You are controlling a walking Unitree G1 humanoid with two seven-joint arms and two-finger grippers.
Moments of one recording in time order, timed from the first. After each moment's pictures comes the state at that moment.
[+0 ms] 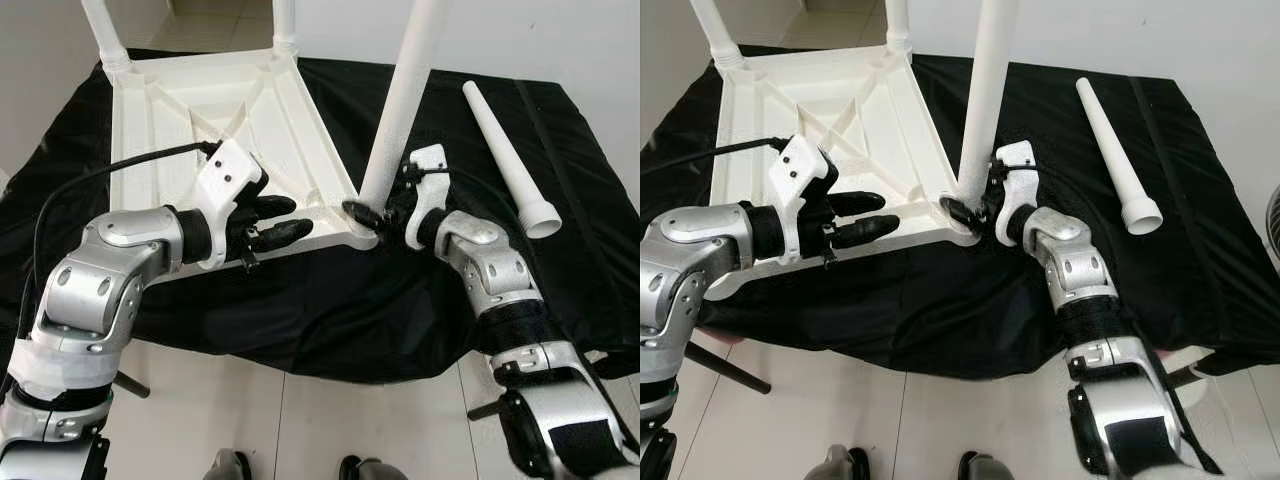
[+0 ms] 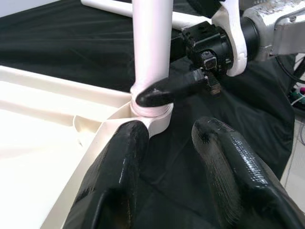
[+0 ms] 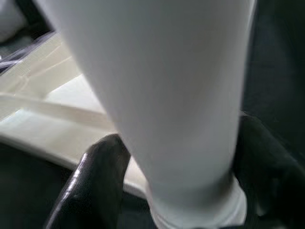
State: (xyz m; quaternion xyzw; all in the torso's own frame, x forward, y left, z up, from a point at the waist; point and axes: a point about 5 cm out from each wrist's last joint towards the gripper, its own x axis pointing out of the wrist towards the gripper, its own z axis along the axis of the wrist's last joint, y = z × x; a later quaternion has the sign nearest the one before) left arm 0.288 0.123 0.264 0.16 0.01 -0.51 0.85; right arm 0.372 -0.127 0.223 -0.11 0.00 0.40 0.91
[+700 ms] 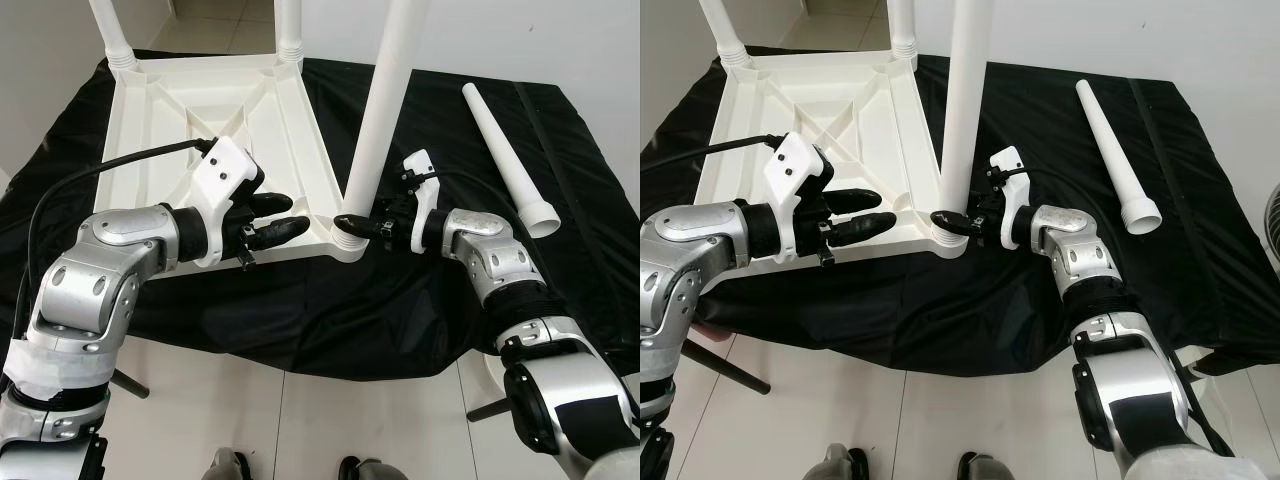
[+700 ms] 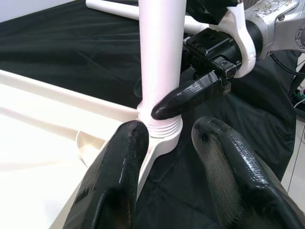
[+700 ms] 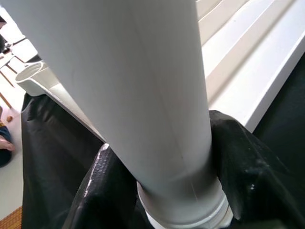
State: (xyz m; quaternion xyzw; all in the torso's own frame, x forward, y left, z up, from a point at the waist) left arm 0.288 0.126 0.266 0.16 0.00 -0.51 0.85; right arm 0.378 -0.126 0.219 -0.12 0.00 0.49 0.87
